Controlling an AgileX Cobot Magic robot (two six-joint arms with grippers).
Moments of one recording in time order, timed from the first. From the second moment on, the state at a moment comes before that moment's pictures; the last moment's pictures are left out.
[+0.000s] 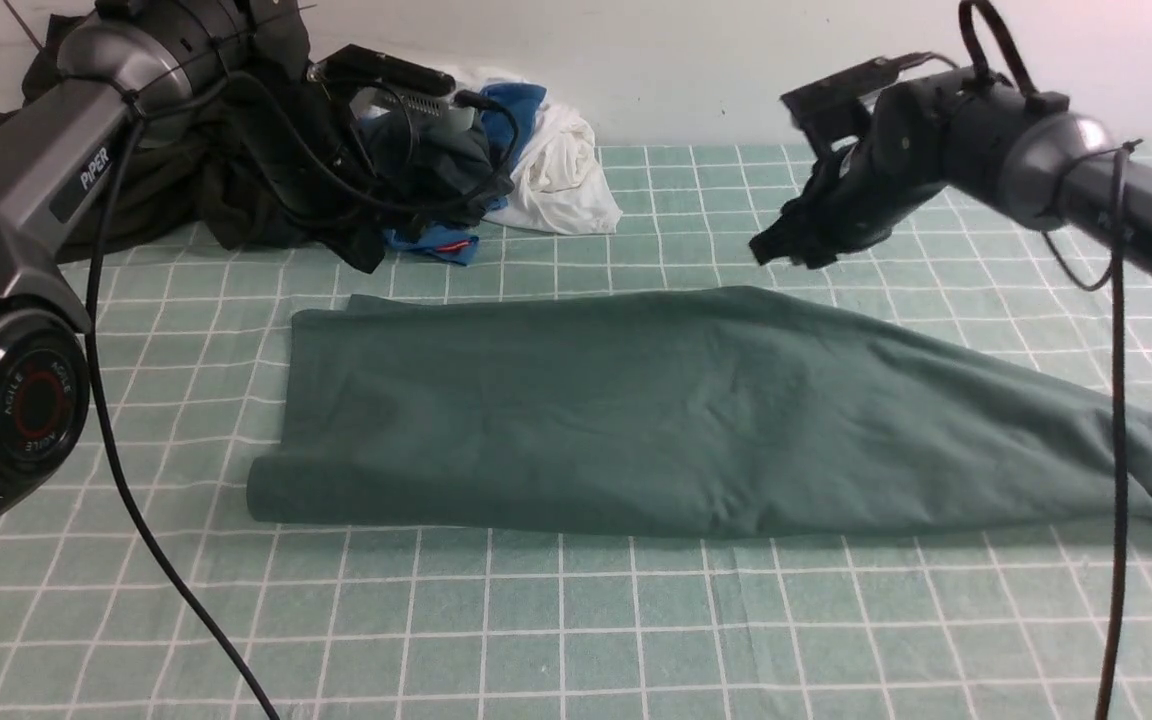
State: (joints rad) right arm 0.22 2.37 -2.11 -0.12 0.86 -0.06; left arm -0.15 2.33 -2.28 -0.13 1.24 0.35
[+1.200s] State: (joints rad) right arm -0.14 1.87 -1.18 -0.15 0.87 -0.01; left arm -0.25 2.05 -1.51 -0.04 1.10 0.36
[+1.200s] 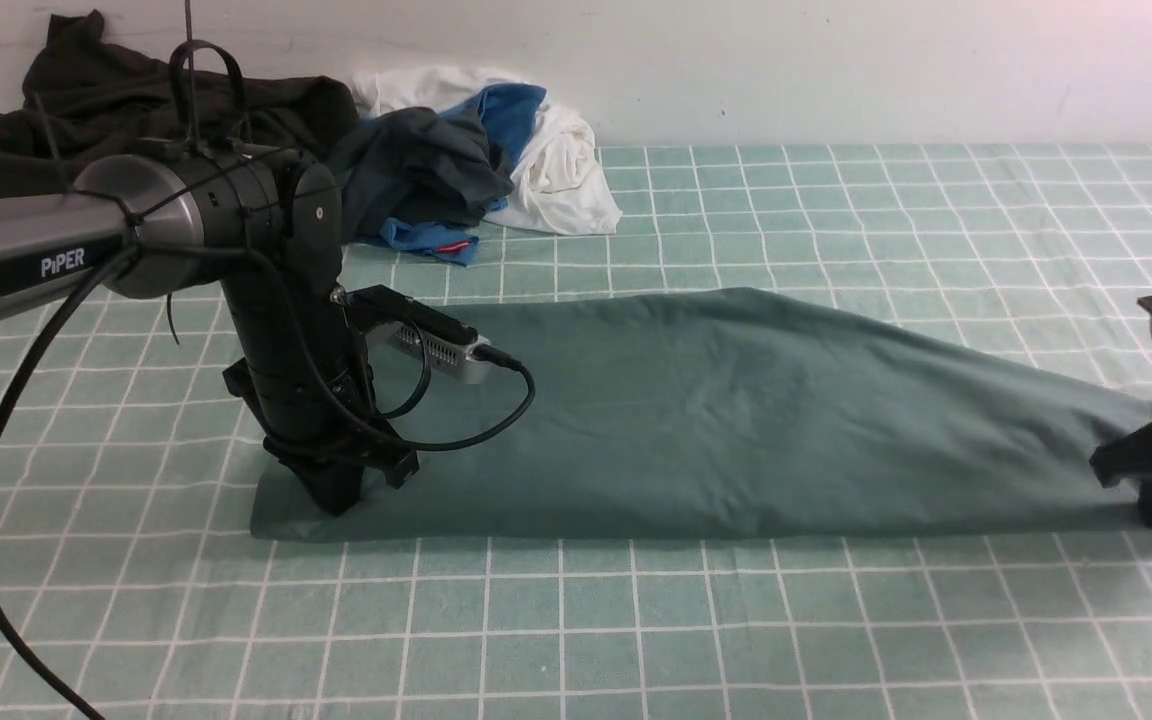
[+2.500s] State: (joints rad) right arm -0.27 1.82 -1.38 -0.02 0.96 -0.17; left arm -0.25 1.80 -1.50 -0.04 1.13 0.35
